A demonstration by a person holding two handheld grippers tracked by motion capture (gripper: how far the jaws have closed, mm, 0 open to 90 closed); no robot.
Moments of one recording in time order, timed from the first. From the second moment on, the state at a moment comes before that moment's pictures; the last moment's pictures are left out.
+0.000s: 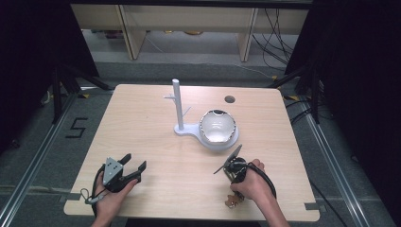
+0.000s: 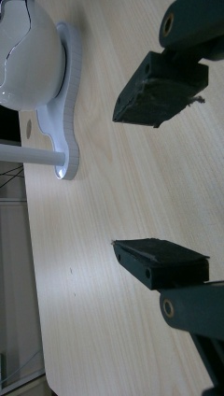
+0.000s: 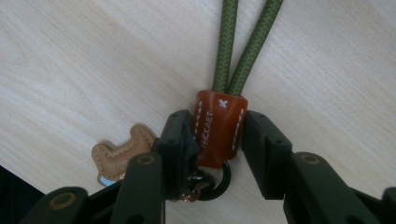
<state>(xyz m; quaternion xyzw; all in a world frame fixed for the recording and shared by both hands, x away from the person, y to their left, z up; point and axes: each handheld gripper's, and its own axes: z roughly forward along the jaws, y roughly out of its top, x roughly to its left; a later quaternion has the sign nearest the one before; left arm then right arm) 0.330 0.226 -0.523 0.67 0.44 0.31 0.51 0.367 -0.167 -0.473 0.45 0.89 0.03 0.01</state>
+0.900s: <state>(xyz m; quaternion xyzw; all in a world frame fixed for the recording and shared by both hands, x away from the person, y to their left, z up) 0.330 0.225 -0.523 0.67 0.44 0.31 0.51 0.345 -0.183 -0.462 0.45 0.88 0.15 0.05</state>
